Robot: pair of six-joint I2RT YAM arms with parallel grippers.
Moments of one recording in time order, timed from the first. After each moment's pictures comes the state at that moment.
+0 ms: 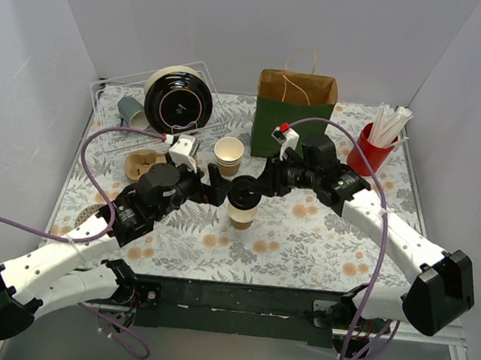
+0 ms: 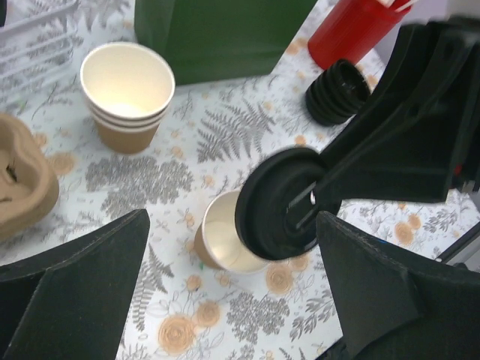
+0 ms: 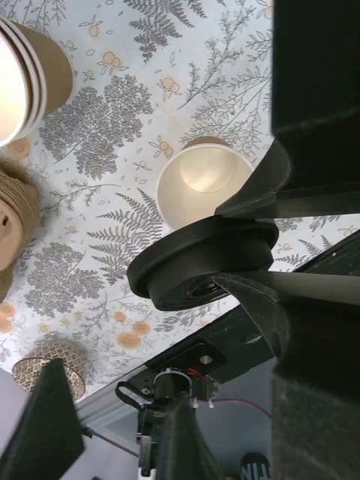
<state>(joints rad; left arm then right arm) -0.81 0.87 0.77 -0.16 -0.23 -0.45 0.64 1.32 1.06 -0.31 -0.52 0.33</state>
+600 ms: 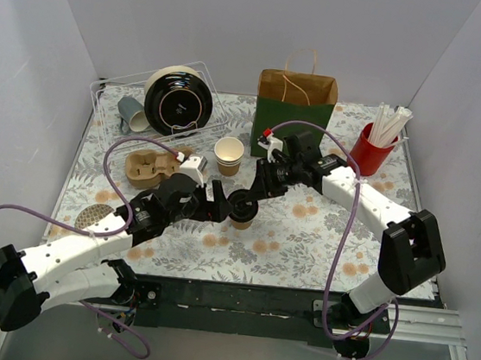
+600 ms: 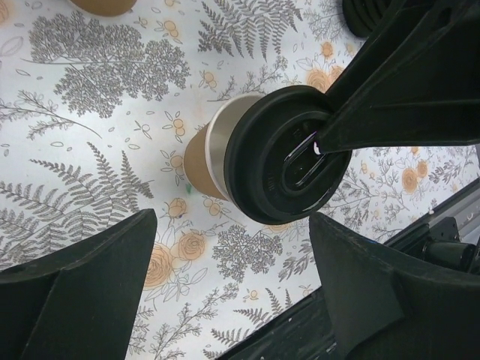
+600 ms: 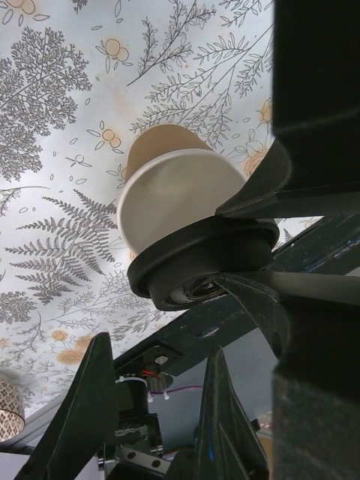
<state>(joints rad) -0.80 0.94 0.65 -0.23 -0.13 -0.67 0.61 1.57 1.19 -0.50 -0.65 0.29</state>
